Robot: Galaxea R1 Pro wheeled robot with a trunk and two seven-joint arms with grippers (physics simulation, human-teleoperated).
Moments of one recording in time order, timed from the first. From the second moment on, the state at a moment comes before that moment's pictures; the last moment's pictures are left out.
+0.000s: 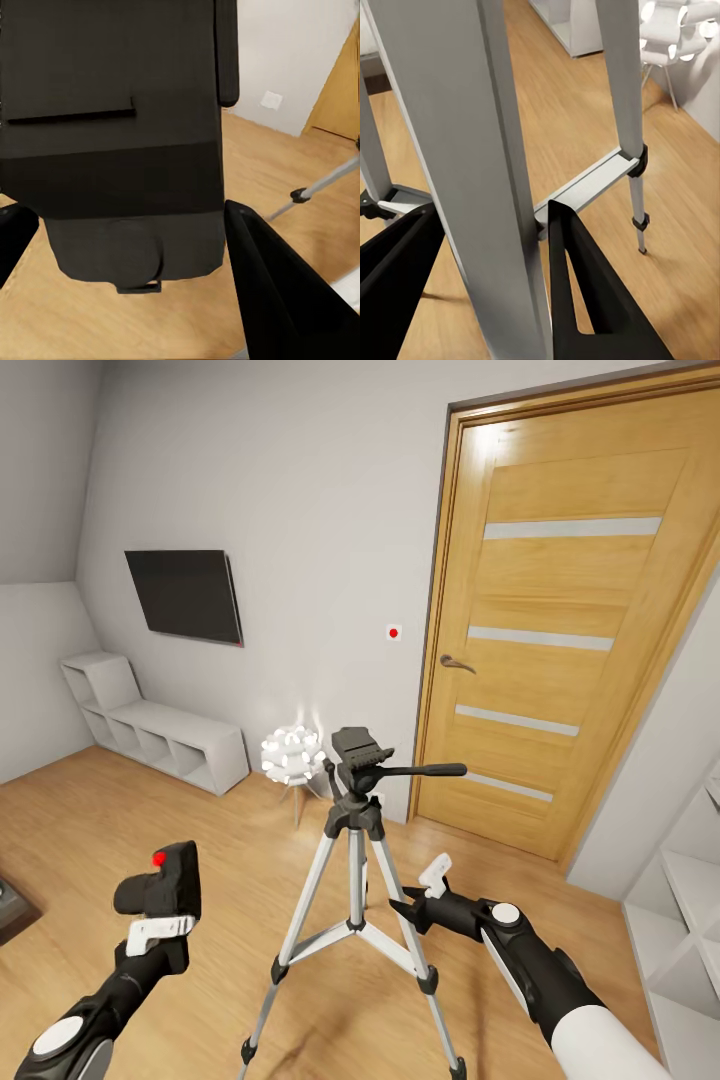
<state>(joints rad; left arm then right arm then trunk) -0.02 0.25 0.00 -1.49 0.30 0.26 0.01 -0.57 -0.05 0.18 -0.78 0.13 0.03 0.67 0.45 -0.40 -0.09</state>
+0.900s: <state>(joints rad) -0.28 0.38 0.21 -1.60 0.01 0.13 -0.82 -0.57 -0.04 0.18 -0.78 0.13 0.03 0.66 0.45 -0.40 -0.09</state>
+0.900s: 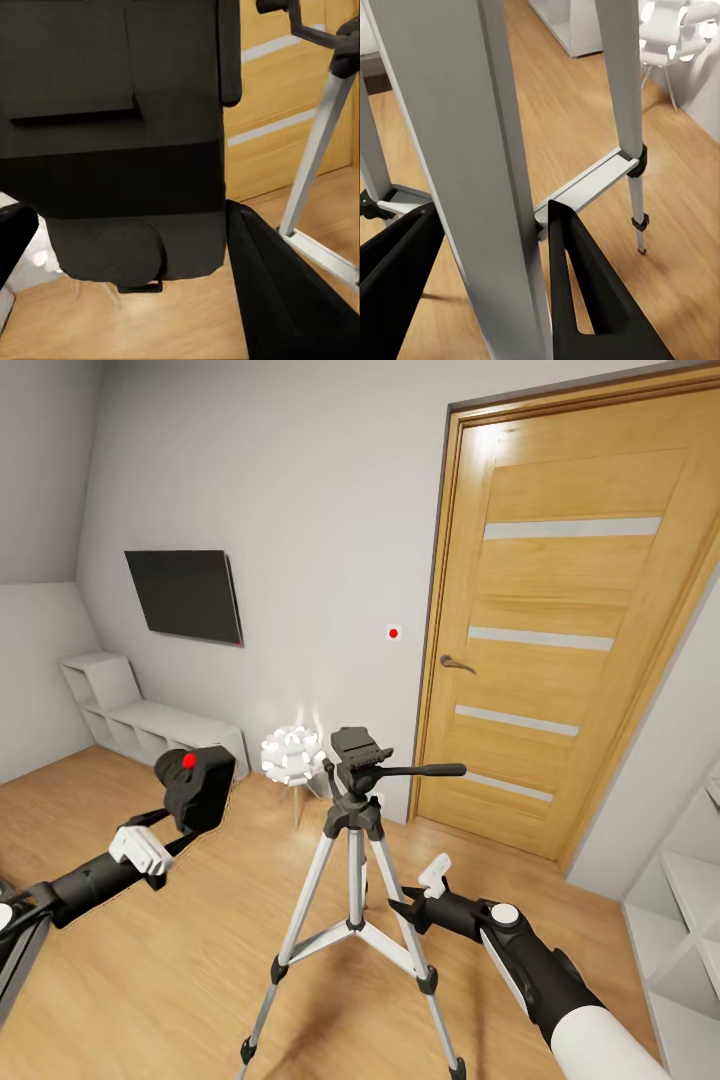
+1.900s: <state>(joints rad) -0.72 0.44 0.06 -1.58 0.01 0.36 -1.21 -0.57 -0.04 0.19 -0.79 0.13 0.03 0.66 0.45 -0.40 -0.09</state>
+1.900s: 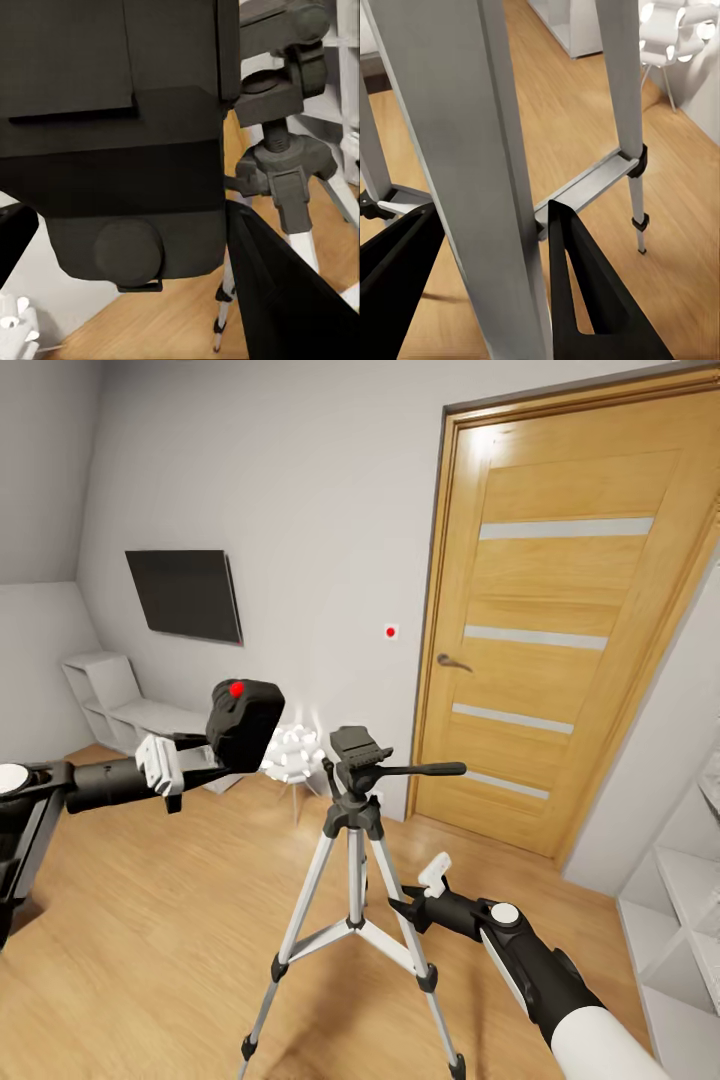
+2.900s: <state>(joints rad) -1.46 0.37 -0.53 -1.14 -0.14 0.46 -1.46 -0.57 -0.03 0.19 -0.79 0.14 0.04 0.65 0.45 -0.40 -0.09</state>
